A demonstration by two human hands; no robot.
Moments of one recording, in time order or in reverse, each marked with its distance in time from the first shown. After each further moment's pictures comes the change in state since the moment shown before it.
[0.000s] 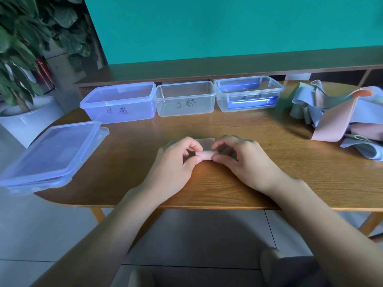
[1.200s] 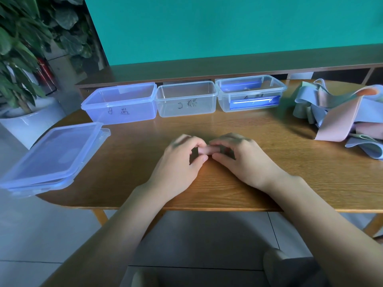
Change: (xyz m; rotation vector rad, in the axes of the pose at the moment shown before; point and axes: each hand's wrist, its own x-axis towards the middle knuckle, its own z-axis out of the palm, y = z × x) left_hand 0.011 -0.011 0.011 0.090 -0.015 0.096; right_hand 0.009 0.004 0.007 -0.071 0.010 -0.032
